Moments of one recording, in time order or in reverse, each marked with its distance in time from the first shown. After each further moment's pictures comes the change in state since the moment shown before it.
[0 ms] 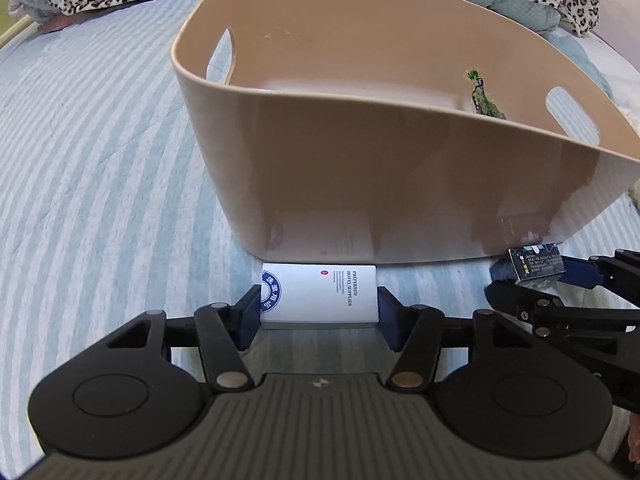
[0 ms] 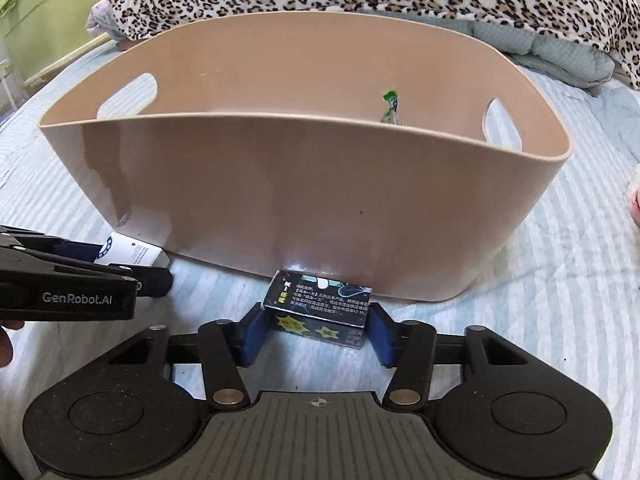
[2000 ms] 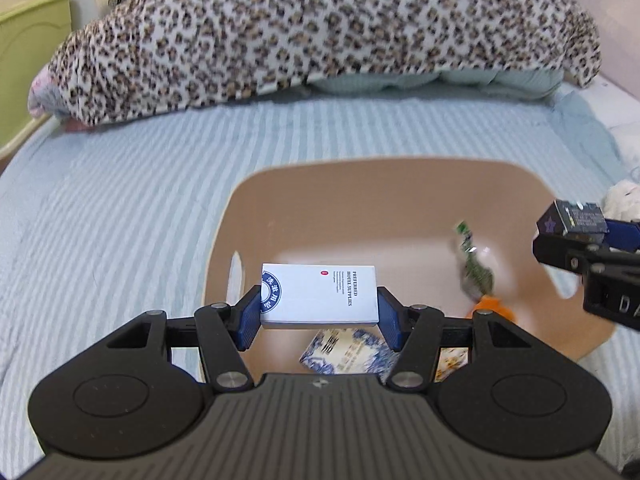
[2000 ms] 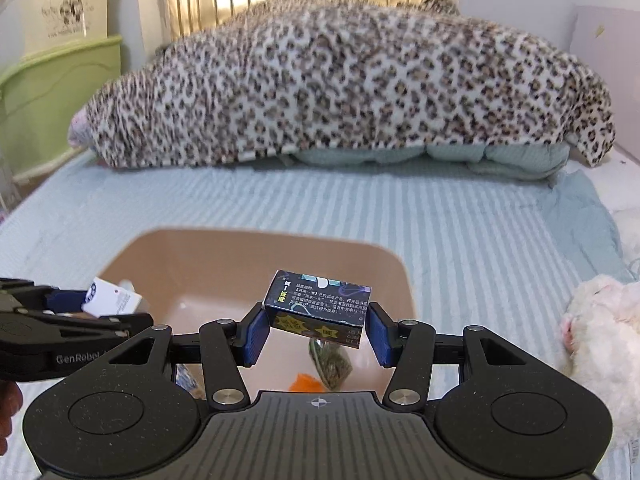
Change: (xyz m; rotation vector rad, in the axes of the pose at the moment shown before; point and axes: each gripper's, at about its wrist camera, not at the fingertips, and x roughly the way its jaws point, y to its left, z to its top) left arm -0.043 -0.046 0.102 0.058 -0.174 0.121; right arm -0.056 -0.052 0.115 0.057 -0.219 -0.048
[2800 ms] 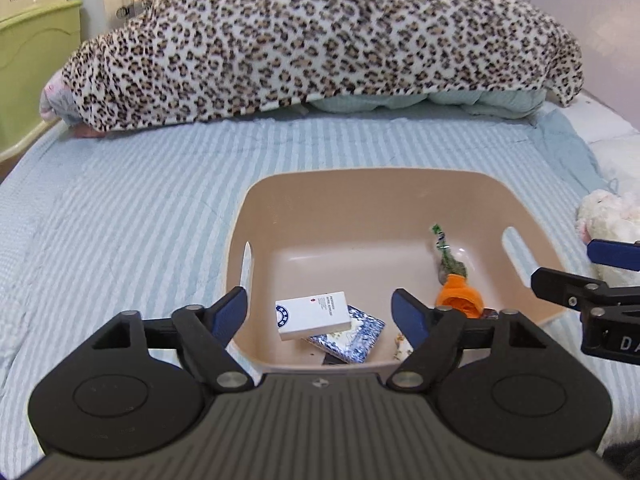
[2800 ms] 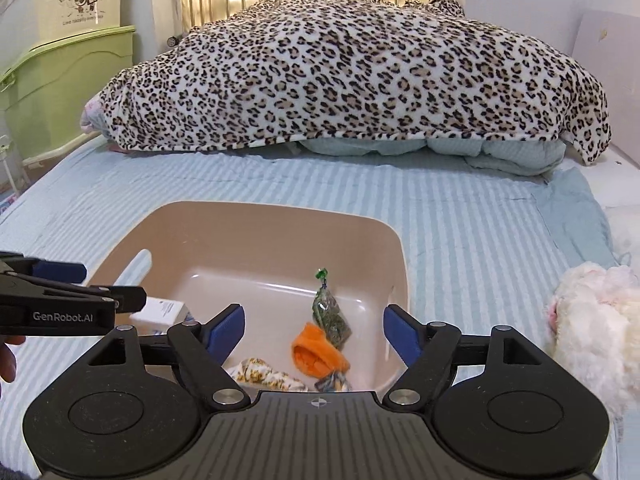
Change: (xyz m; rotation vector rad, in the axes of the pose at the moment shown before) left arm -0.066 0.003 -0.021 -0.019 -0.081 -0.032; right arm -0.060 0.001 -0.024 -0.010 -0.021 0.014
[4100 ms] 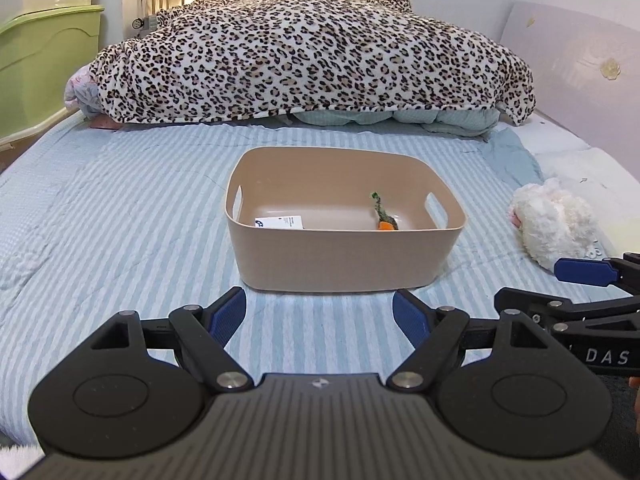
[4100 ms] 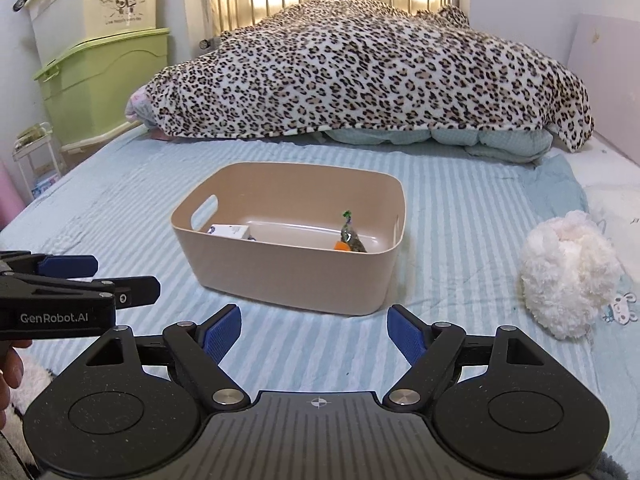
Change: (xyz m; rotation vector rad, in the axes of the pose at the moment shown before) left arm -0.135 -0.022 -0.105 -0.058 -0.083 -0.069; right arm -0.129 0.023 -0.084 -0.045 -0.015 0.044
